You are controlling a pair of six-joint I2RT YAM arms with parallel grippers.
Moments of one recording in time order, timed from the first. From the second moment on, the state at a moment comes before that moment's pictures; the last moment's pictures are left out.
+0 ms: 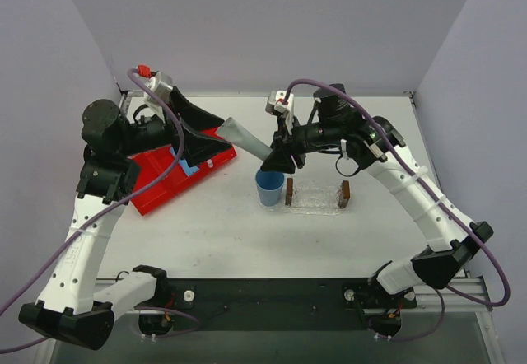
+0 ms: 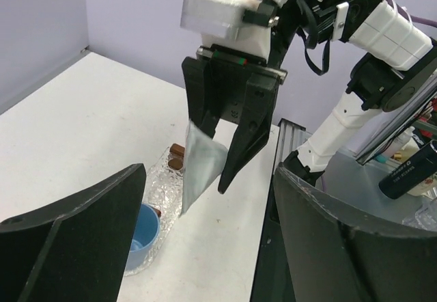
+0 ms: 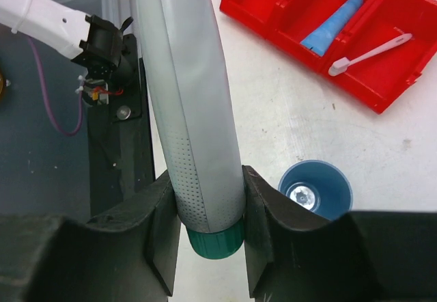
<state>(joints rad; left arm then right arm) -0.25 1.07 1.36 -0.17 1.03 -0.41 0.67 1.46 1.68 -0.82 -0.74 -0.25</state>
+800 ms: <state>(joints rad) -0.36 1.20 1.11 0.66 0.90 -0.90 0.66 1.45 1.75 -0.57 -0.71 0.08</state>
